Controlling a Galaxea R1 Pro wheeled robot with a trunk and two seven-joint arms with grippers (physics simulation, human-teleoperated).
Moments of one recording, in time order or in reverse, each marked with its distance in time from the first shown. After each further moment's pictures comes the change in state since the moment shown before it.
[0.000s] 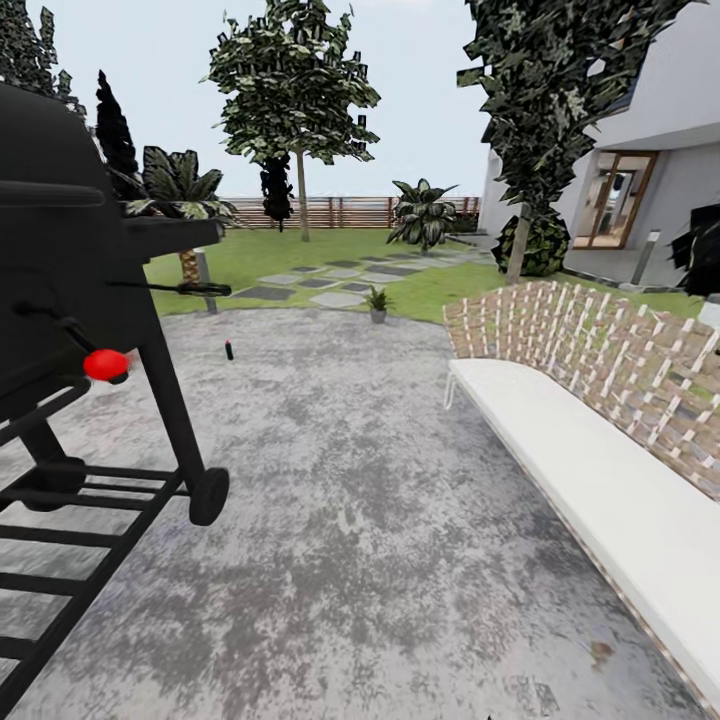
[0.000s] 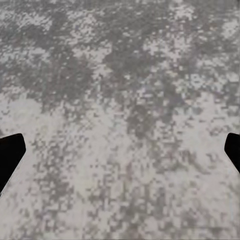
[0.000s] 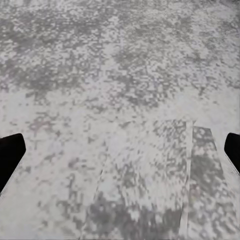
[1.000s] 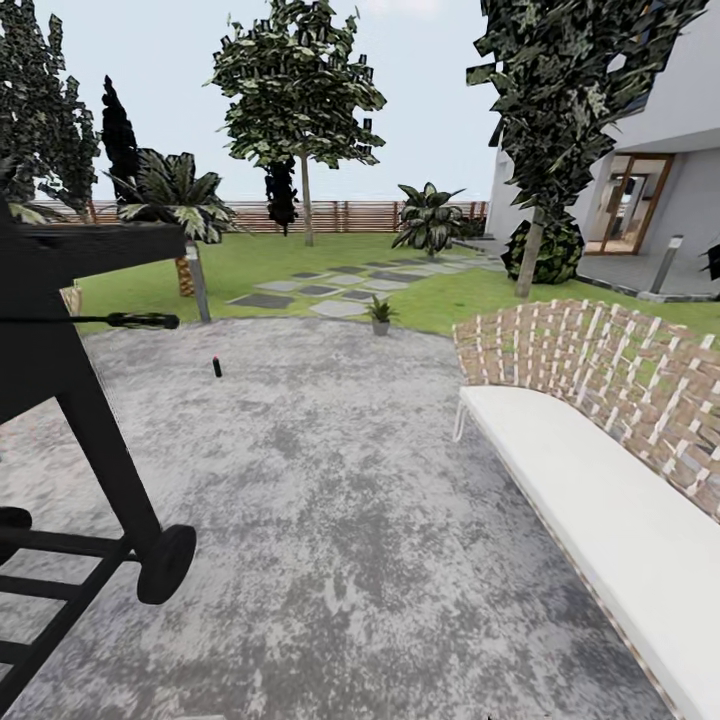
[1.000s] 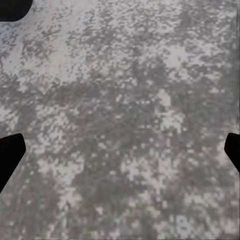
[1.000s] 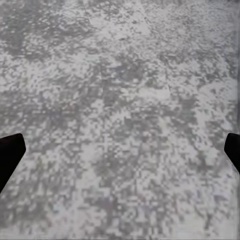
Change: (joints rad) left arm 0.000 0.000 0.000 0.000 0.000 0.000 0.000; right arm 0.000 0.000 -0.001 0.000 0.002 0.000 0.000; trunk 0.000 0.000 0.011
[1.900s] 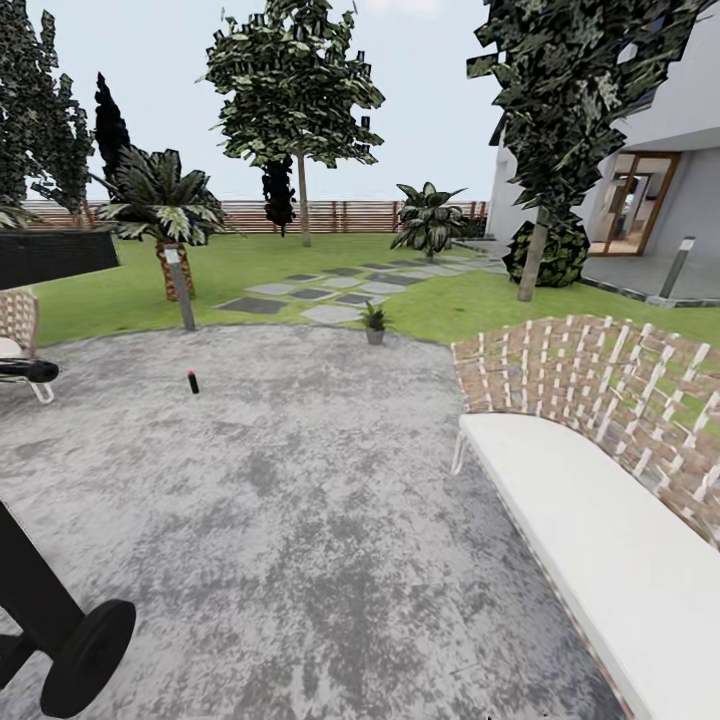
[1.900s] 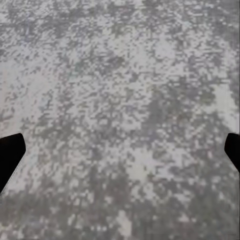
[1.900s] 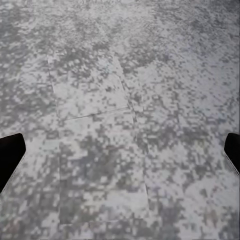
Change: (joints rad) left arm 0.000 0.000 0.000 0.001 0.000 0.000 0.000; right arm 0.000 0.000 0.001 0.000 0.000 0.000 0.000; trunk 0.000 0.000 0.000
